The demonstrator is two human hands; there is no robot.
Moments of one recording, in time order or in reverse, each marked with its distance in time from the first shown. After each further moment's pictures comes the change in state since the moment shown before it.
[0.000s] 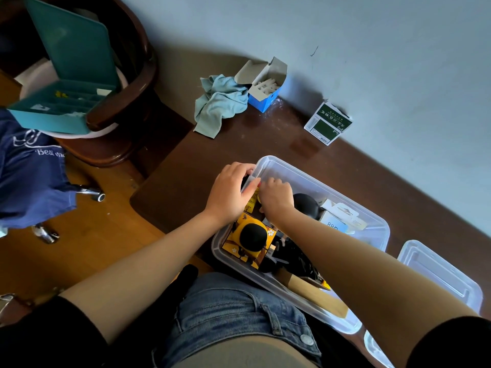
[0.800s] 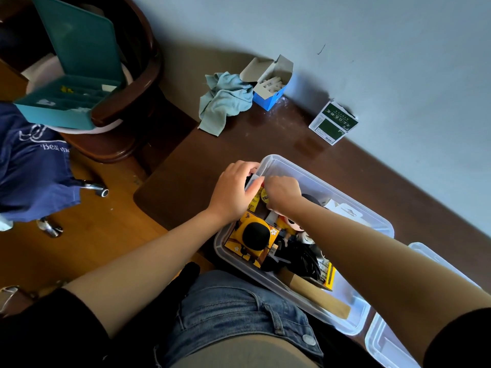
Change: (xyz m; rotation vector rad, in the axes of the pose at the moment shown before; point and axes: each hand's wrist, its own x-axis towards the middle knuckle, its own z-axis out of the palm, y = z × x) left_hand 0.000 0.001 0.000 -0.009 -0.003 -0.012; right_hand 0.008 0.015 -0.013 0.107 -0.079 -0.092
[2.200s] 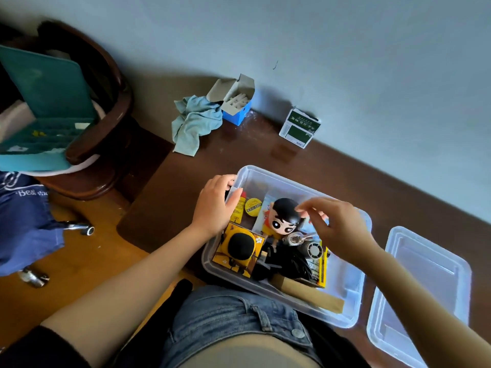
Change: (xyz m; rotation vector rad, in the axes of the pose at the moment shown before) left_hand 0.003 0.009 -0.004 0.046 -0.076 -0.015; right_hand -0.168 0.061 -0.025 0.790 0.468 0.165
